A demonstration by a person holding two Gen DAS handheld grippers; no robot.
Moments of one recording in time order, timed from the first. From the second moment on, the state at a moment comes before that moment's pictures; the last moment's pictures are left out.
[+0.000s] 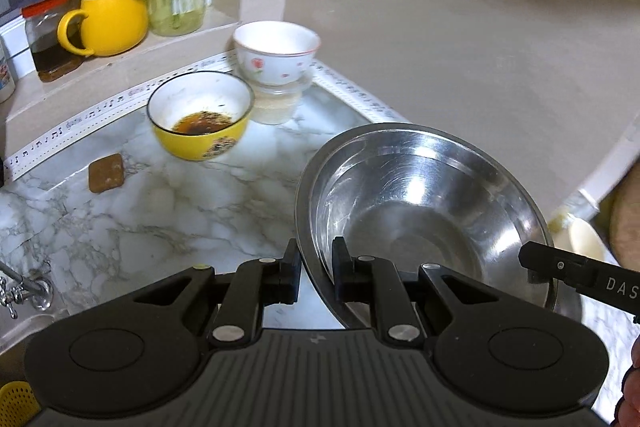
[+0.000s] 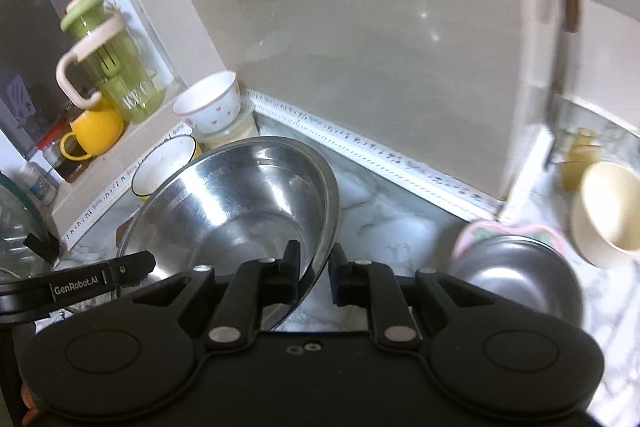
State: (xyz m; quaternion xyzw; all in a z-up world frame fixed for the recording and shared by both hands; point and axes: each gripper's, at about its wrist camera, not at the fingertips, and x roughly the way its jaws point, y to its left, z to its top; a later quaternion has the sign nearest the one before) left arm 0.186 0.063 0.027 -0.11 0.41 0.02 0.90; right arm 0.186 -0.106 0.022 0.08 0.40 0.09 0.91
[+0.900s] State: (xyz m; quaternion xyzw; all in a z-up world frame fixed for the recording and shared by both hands) left arm 0.112 -0.165 0.056 -0.01 0.40 -0.19 0.90; right arm 0.001 -0.291 0.060 0.15 0.33 -0.08 0.93
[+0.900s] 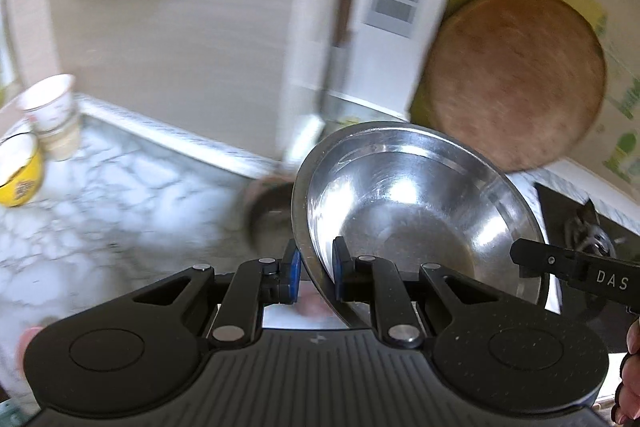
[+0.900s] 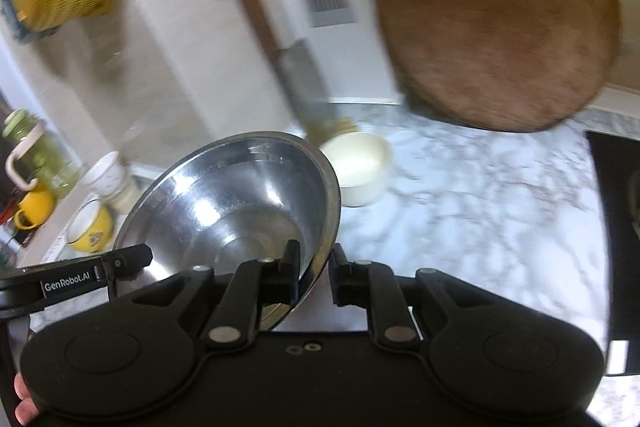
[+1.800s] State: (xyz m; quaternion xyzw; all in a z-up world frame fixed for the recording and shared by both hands) left arm 0.127 -0.311 -0.039 0.05 0.46 -0.24 0.85; right arm -0.032 -0.426 -0.024 0.19 0.38 -0.17 0.89
